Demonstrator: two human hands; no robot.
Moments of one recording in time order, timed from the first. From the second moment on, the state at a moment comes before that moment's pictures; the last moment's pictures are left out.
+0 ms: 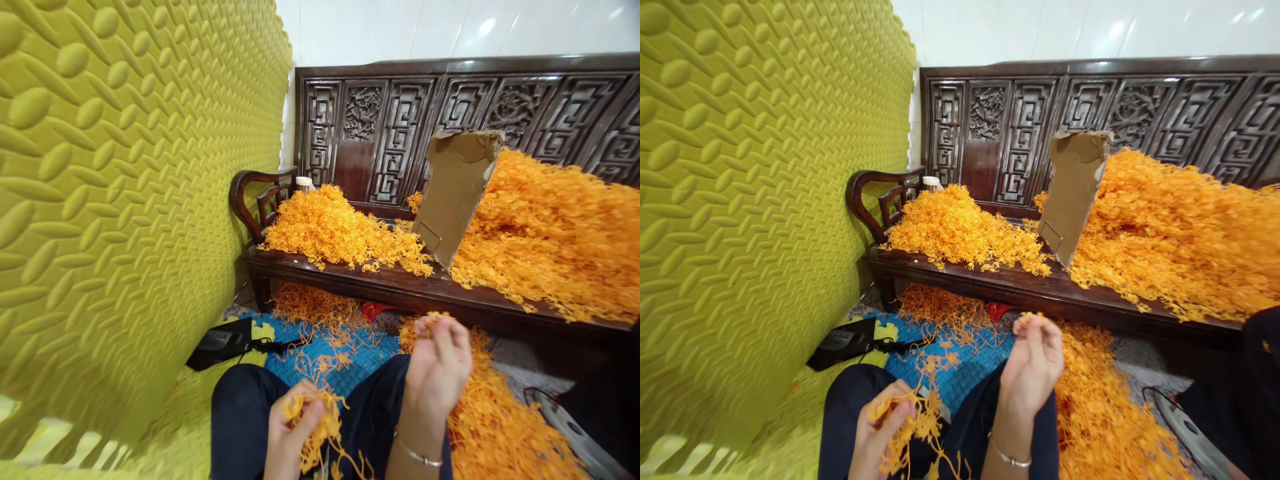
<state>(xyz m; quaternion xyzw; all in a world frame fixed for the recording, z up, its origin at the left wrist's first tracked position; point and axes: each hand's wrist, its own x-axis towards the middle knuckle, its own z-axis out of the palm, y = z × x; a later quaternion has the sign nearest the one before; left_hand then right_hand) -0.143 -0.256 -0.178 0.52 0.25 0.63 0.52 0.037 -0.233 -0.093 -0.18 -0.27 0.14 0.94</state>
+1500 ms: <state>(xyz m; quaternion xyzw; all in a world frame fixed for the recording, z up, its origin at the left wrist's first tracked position) -0.150 -0.235 -0.180 0.57 0.26 0.63 0.46 -0.015 -0.233 -0.132 -0.33 -0.76 0.04 0.56</state>
